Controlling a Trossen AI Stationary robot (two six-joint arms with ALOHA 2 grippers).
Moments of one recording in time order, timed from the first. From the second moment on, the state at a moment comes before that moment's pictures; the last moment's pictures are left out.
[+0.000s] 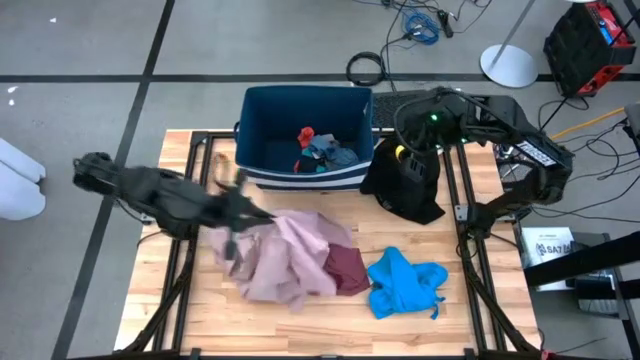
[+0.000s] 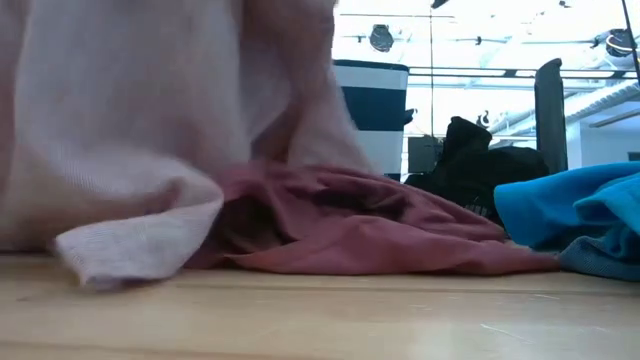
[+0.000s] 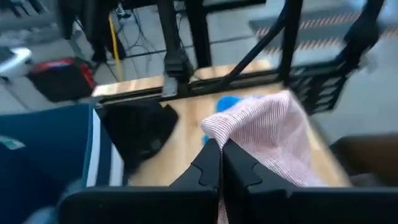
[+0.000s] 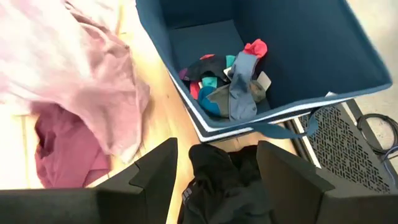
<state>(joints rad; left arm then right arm) -0.39 1.11 1.38 -0.64 -0.32 -0.01 -0.27 1.40 1.94 -1.40 0.08 0.00</state>
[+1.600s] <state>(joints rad) -0.60 1.45 0.94 -0.92 0.12 -0.57 0.45 1.32 0.94 -0.42 -0.03 0.77</state>
